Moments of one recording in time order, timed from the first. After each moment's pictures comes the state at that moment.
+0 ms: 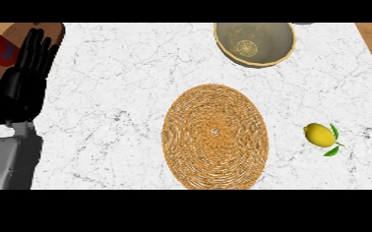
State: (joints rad) left arm -0.30 0.30 0.18 -1.49 0.15 0.02 -0.01; right arm -1.01 -1.05 -0.17 -0.45 0.53 0.43 -0.71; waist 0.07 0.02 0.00
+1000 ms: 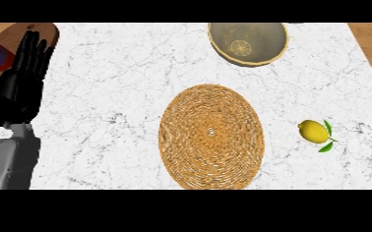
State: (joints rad) left arm -0.29 0.30 0.20 -1.47 0.14 0.03 -0.02; right arm -1.33 -0.66 -0.04 -0.34 0.61 0.52 -0.48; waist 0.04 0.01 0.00
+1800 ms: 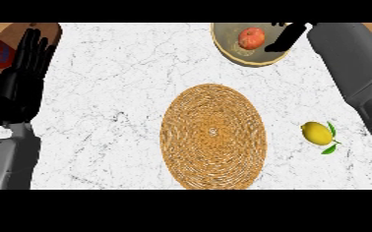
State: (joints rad) left arm -0.29 0.29 0.19 -1.50 0.14 0.02 0.00; right arm -1.28 -0.41 -0.03 -0.19 0.69 0.22 -0.30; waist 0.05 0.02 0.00
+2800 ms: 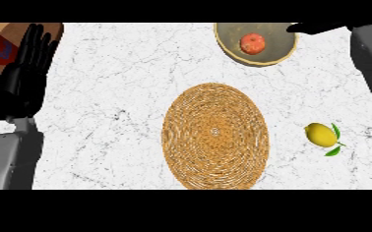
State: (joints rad) left arm -0.32 0.29 0.19 -1.48 0.13 0.01 -0.01; right arm -1.21 -0.52 -0.39 -0.16 0.37 0.08 -0.38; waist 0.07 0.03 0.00
